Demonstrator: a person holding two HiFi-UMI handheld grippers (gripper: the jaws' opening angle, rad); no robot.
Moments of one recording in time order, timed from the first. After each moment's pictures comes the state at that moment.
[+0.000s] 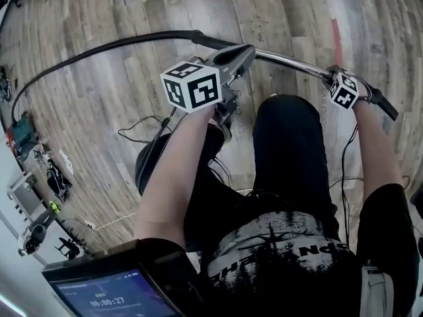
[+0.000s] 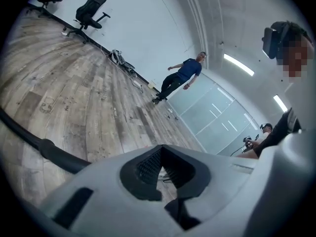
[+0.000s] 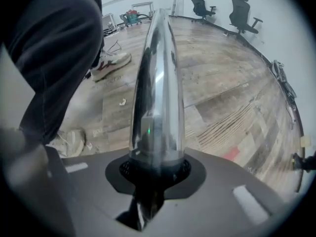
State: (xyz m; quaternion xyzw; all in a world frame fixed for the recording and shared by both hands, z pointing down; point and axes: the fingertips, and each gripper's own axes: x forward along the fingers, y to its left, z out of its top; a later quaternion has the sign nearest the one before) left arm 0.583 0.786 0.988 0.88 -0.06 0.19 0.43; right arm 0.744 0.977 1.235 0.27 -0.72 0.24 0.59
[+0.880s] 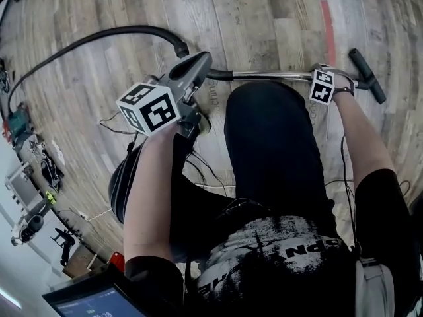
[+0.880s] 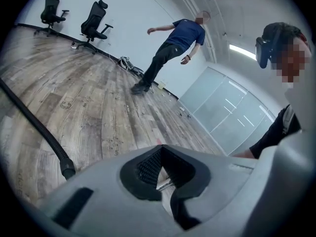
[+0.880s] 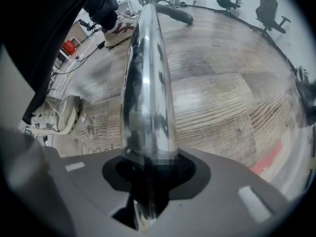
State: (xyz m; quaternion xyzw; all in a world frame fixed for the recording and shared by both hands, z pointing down) left arm 0.549 0.845 1.025 0.88 -0.15 0.22 0.39; right arm 0.739 1.057 1.355 0.17 -0.73 0.23 0.62
